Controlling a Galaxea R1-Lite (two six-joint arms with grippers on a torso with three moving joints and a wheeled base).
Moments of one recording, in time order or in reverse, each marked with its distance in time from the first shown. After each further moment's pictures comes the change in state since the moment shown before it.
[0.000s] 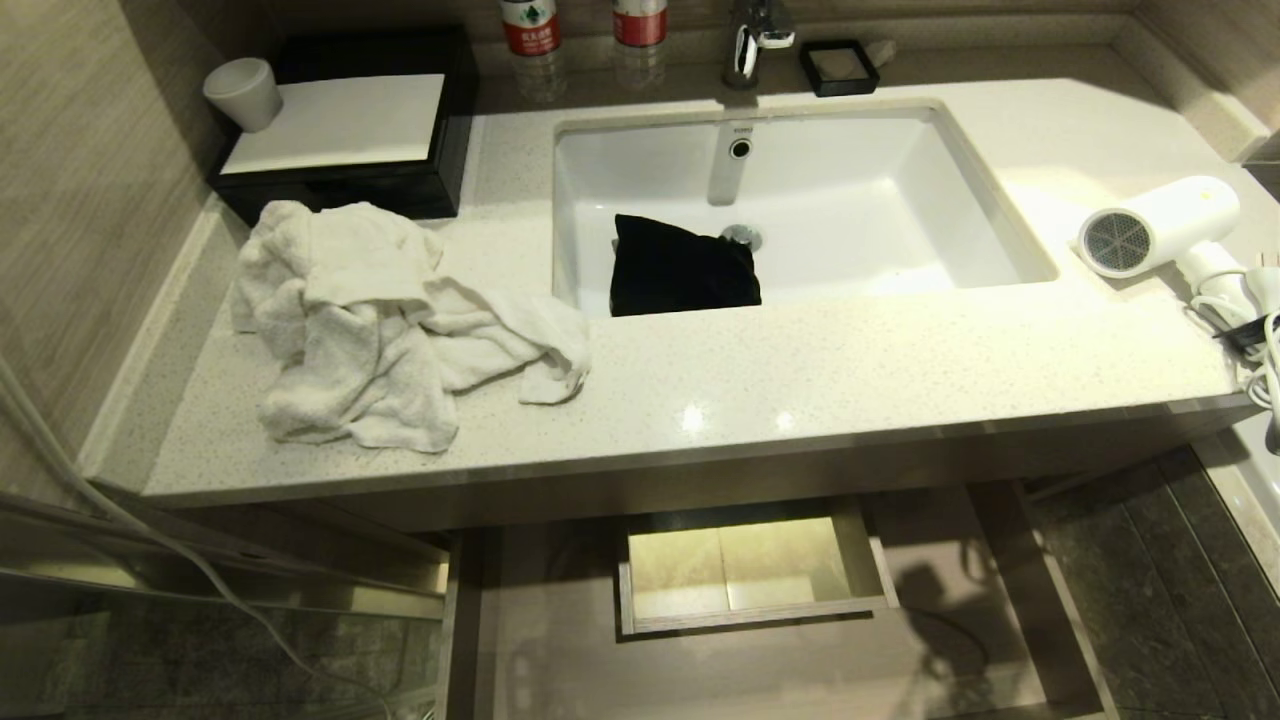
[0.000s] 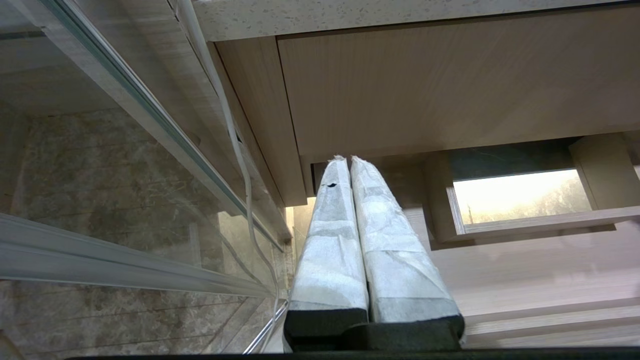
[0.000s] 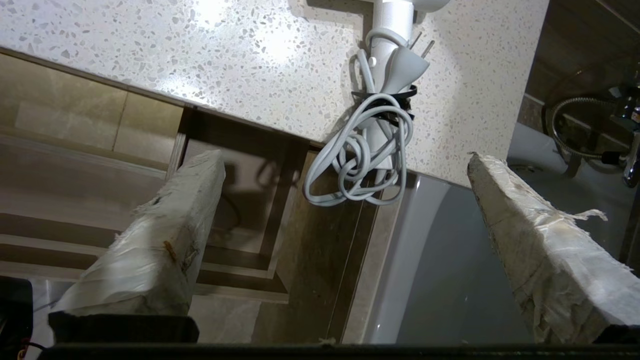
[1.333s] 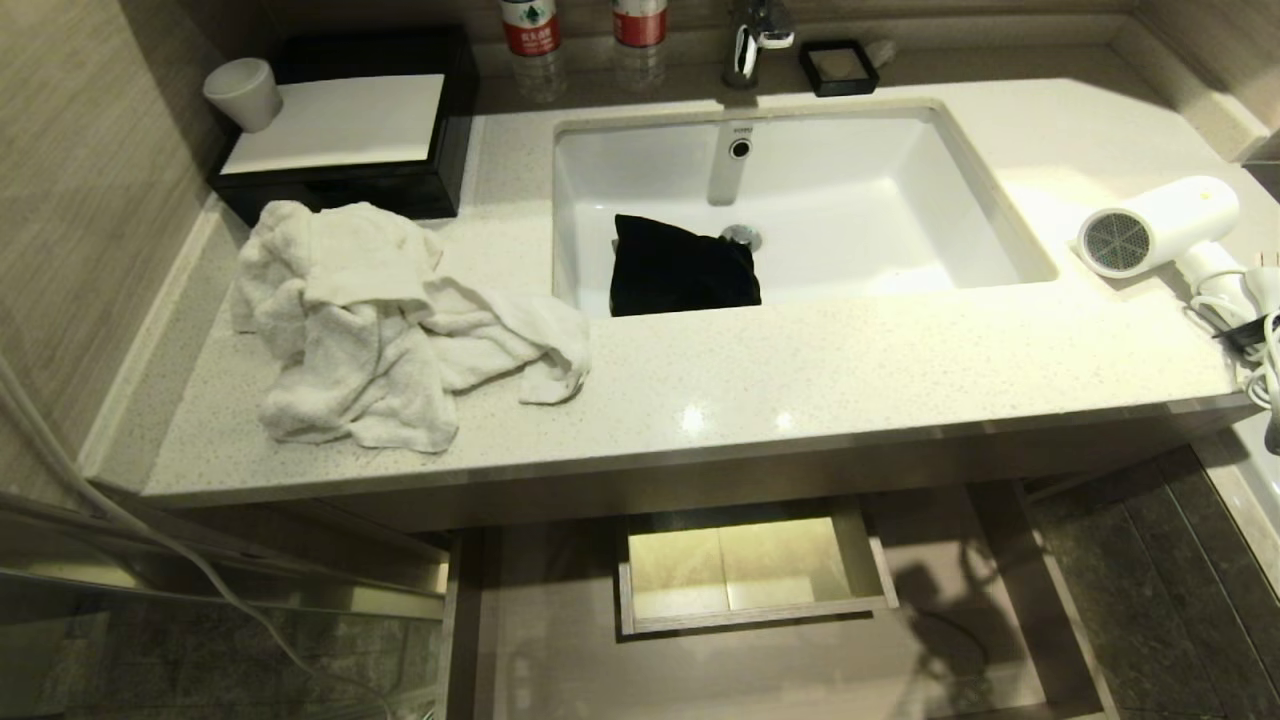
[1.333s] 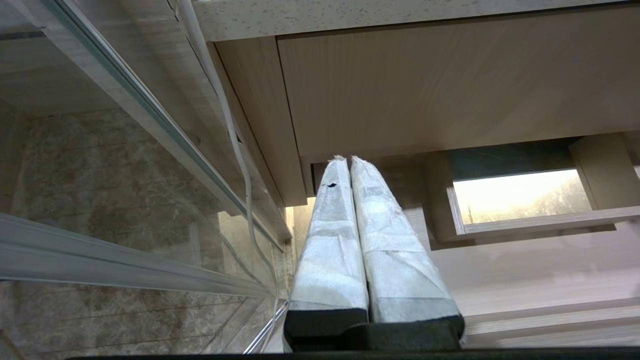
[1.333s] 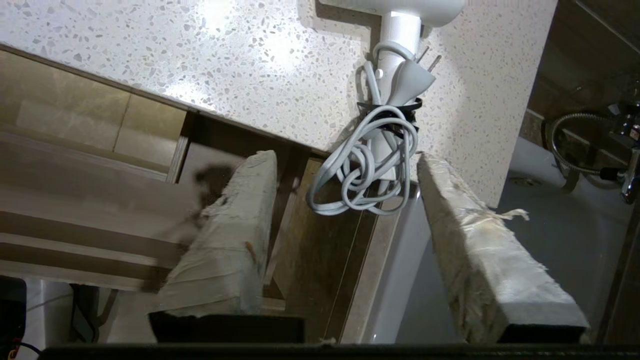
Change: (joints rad) left arm 0.000 0.000 0.000 0.000 0.000 0.000; right arm 0.035 -0.001 0.006 -0.012 -0.004 -0.011
